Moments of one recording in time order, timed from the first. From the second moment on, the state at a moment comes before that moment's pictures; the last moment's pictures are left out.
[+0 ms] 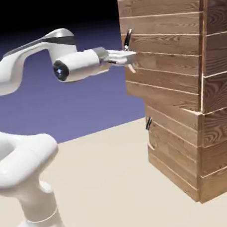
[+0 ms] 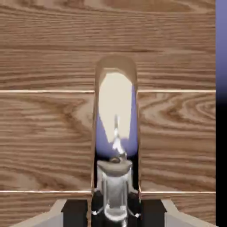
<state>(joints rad) -0.73 -1.27 0.71 -2.66 2.18 2.37 2.45</state>
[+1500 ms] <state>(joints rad) -0.34 -0.26 -0.68 -2.07 1.06 0.73 1.91</state>
